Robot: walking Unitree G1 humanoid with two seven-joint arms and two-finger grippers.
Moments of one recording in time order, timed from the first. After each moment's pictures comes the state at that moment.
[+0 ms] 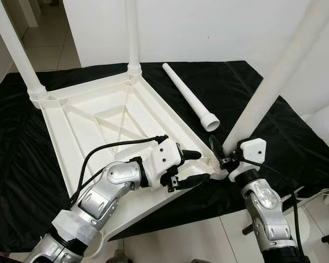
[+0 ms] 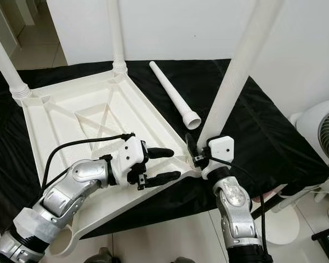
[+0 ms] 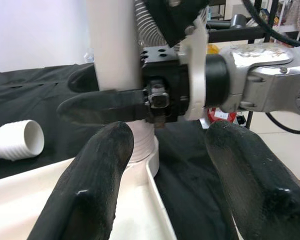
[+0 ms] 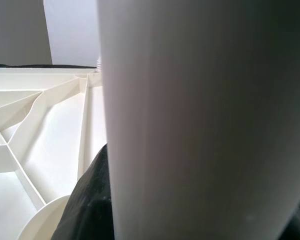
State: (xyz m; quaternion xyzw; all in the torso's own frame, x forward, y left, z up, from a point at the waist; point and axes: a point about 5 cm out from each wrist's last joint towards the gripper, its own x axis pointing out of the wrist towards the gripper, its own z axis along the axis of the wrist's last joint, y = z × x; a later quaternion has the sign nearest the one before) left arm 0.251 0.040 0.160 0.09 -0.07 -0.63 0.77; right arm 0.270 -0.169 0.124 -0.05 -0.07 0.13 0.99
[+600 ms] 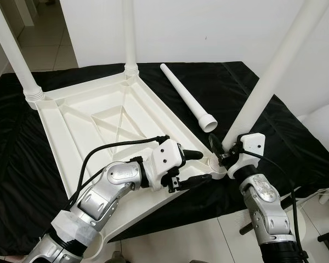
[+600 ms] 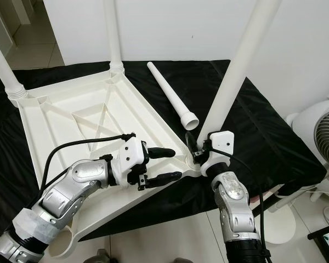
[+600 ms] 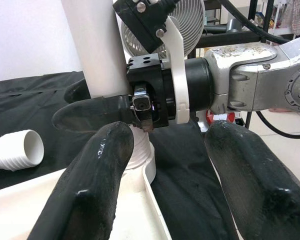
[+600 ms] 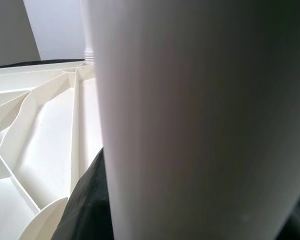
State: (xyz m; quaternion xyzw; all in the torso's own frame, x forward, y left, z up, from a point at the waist) left arm 0.248 0.038 0.164 0.09 -0.08 -0.63 0.76; right arm 0.277 -0.170 0.126 0.00 -0.03 0.11 0.99
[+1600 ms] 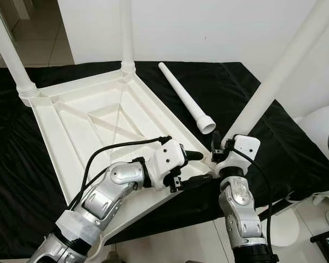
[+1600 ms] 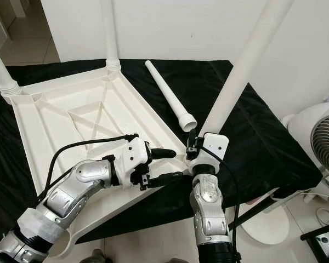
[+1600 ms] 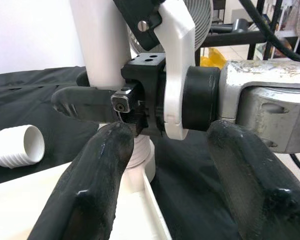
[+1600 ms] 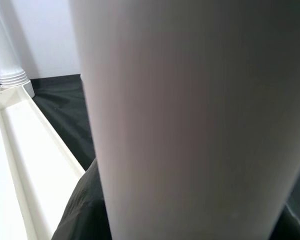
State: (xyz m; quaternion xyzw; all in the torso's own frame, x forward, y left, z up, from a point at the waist) left arm 0.253 0.034 0.160 0.10 -0.07 -0.63 0.77; right arm 0.274 -0.139 0.125 0.06 -0.06 -0.07 0.99
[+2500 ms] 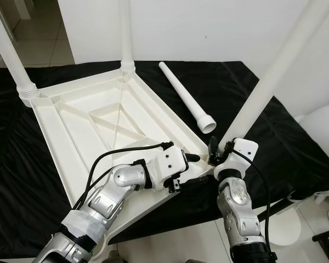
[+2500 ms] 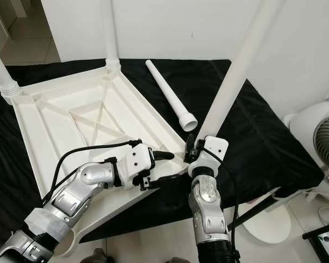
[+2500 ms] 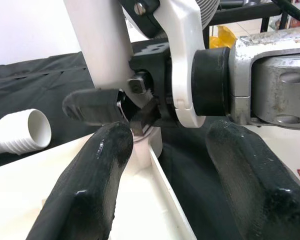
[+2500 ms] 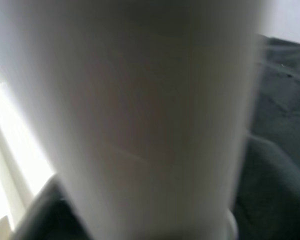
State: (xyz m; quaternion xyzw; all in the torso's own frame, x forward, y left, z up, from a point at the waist) left arm 0.260 0.032 0.141 0.14 -0.07 -0.61 0.77; right arm 0.276 -0.143 0.111 0.10 -0.03 -0.10 0.99
